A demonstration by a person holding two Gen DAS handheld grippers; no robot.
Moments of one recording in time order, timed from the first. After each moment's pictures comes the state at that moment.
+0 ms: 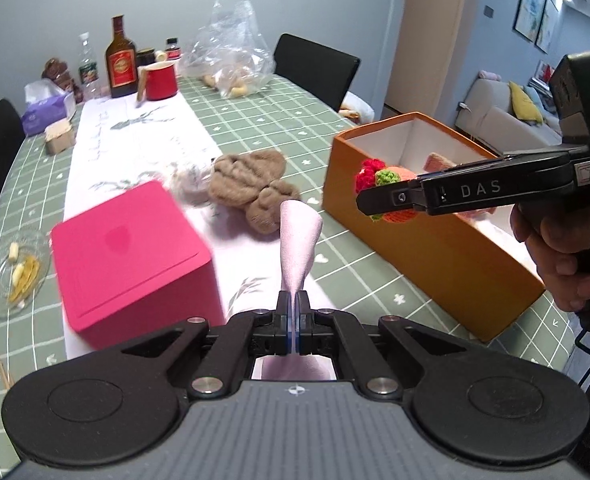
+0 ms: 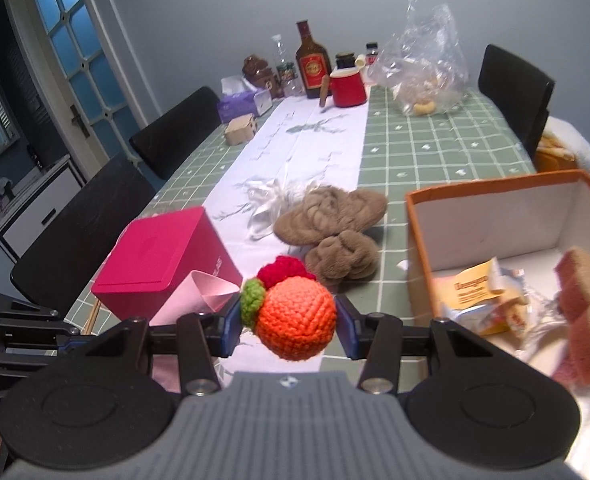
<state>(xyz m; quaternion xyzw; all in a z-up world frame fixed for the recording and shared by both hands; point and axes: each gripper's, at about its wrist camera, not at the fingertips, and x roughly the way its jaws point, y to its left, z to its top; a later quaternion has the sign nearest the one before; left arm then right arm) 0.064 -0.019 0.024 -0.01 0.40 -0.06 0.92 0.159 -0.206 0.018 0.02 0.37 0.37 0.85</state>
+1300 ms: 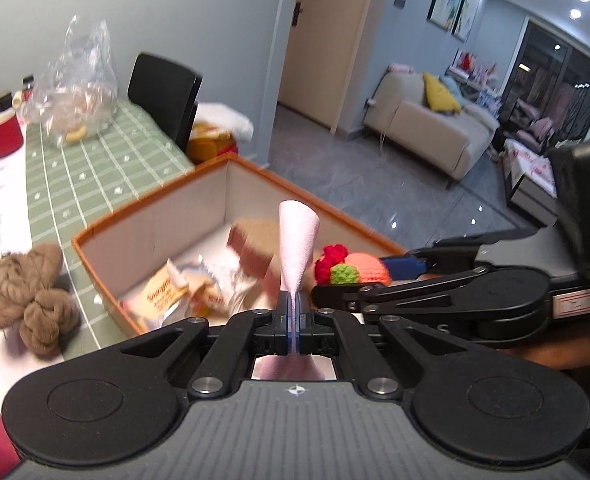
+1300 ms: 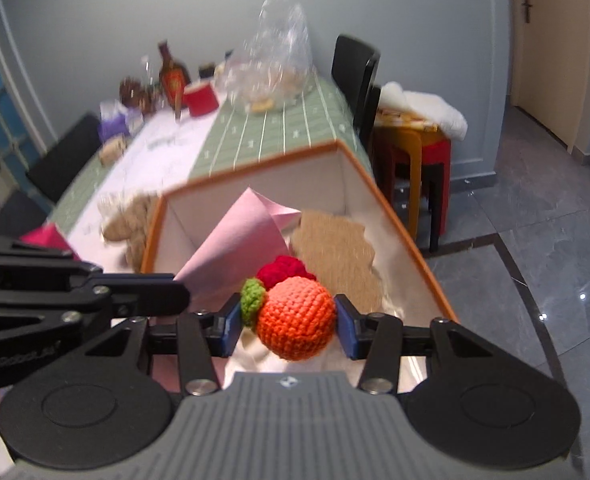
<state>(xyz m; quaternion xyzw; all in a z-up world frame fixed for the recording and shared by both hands) 0.178 -0.206 0.019 -0.01 0.39 -0.18 0.90 0.197 -0.380 0.008 0.02 0.40 0.24 0.88</state>
